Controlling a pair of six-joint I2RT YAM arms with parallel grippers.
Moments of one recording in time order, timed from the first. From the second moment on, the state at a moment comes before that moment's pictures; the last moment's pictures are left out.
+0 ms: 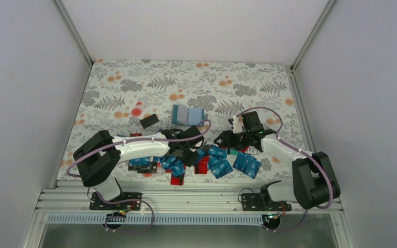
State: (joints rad) left arm -1.02 1.64 0.98 -0.55 0.05 -0.30; right arm 0.33 1.33 0.60 -0.31 -0.63 0.48
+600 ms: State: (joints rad) left arm -1.03 1.70 0.98 -0.55 0.04 -0.30; right arm 0.33 1.36 0.60 -0.28 -0.67 0.48
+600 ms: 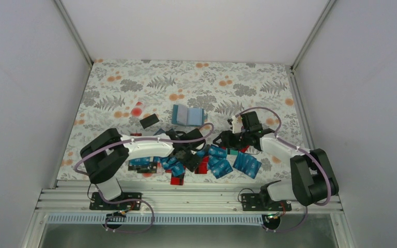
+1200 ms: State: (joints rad) left arm -1.08 1.74 1.00 -0.55 -0.07 -0.36; right arm 0.33 1.38 0.60 -0.28 -0.67 0.48
